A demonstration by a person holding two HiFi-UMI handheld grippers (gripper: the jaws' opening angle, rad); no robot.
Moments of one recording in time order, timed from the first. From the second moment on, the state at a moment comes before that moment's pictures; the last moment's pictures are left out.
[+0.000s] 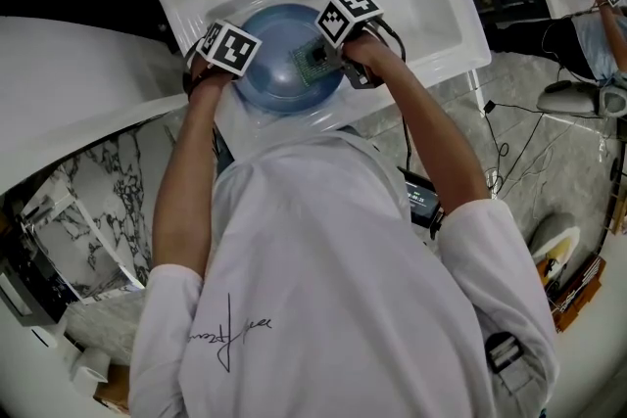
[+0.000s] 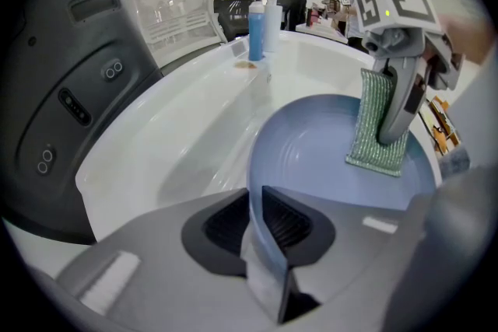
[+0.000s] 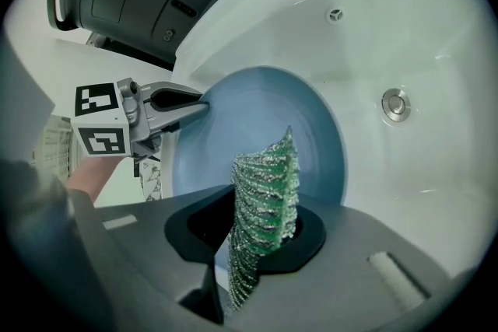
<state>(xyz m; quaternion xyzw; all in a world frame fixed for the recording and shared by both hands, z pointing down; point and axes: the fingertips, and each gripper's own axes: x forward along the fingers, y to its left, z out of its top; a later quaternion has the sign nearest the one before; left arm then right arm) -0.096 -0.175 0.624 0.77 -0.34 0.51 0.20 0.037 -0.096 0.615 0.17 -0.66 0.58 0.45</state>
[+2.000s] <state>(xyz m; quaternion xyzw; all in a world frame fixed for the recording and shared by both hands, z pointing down) -0.138 -0.155 0.549 0.78 -0.53 0.22 0.25 0.055 -0.147 0.512 0.38 -0.85 0.29 0.23</state>
